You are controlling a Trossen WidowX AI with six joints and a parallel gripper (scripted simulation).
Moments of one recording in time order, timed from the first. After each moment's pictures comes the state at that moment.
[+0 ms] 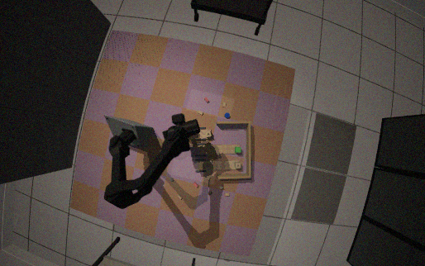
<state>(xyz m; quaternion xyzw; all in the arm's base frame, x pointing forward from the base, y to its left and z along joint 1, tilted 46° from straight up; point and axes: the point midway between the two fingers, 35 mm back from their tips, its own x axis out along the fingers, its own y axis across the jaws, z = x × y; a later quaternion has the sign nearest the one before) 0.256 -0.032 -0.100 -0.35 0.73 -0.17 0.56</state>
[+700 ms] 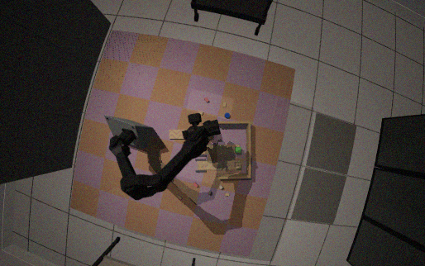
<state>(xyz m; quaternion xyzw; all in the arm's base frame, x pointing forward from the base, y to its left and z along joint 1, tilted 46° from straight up) 0.340 -0.023 -0.109 -0.35 0.73 -0.17 0.56</state>
